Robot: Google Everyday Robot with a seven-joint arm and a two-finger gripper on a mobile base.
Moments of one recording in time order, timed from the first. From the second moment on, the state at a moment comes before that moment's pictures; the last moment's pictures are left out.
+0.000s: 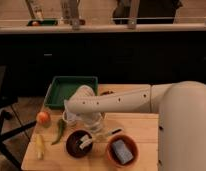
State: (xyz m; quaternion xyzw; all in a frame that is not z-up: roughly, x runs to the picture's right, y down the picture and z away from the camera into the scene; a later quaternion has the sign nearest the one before) arm 0.006 0.243 0.718 -0.46 0.15 -0.07 0.87
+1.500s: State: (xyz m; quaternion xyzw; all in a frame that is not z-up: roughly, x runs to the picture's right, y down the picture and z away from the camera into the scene) arm -0.007 0.266 0.688 -0.47 0.09 -0.07 0.87
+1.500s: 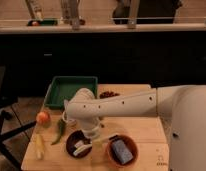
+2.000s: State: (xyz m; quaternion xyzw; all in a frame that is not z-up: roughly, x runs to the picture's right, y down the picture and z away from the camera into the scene) arm 0.014 0.259 0.713 -0.48 0.12 -0.06 0.87
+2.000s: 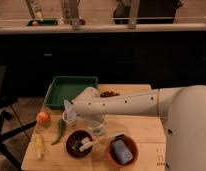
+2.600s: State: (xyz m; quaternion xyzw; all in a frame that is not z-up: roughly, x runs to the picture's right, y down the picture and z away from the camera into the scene) arm -0.021 0.241 0.729 -0.47 0.12 -0.09 0.87
